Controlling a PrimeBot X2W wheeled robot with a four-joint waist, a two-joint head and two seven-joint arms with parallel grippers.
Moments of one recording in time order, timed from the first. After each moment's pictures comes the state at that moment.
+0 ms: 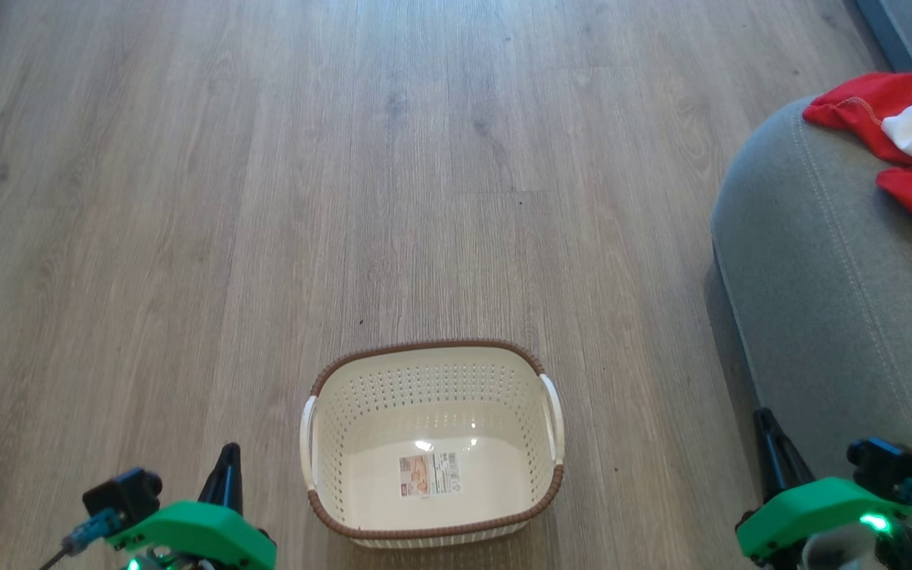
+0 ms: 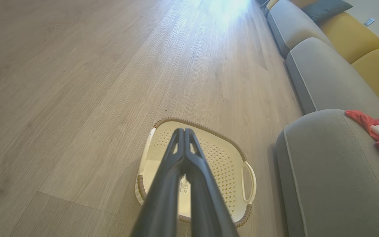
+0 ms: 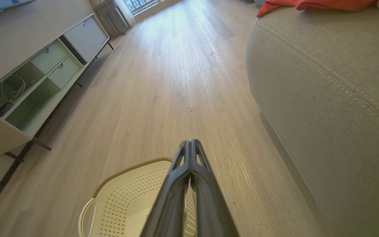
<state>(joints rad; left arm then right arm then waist) -0.02 0.05 -0.06 0.47 -0.60 -0.02 -0.16 0.01 -0.06 -0.05 0.41 0.45 0.13 -0.17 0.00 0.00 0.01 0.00</state>
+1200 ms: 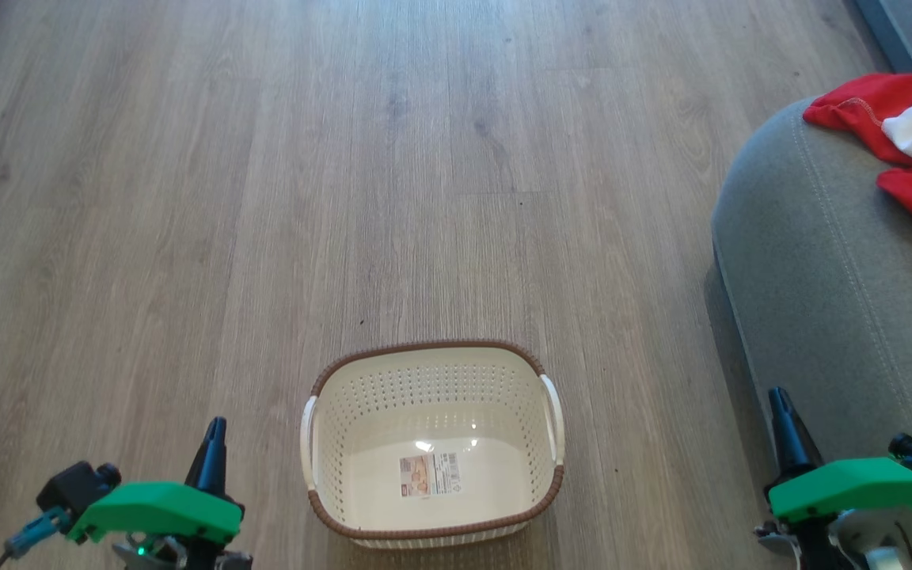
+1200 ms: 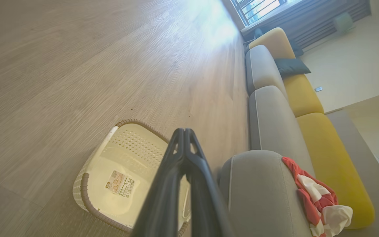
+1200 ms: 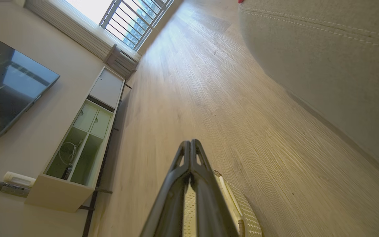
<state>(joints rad) -0.04 0.05 -0.01 0.40 -0.98 -0.06 -0.06 -0.01 -0.06 -0.08 0.36 0.89 0.13 -0.06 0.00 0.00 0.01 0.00</state>
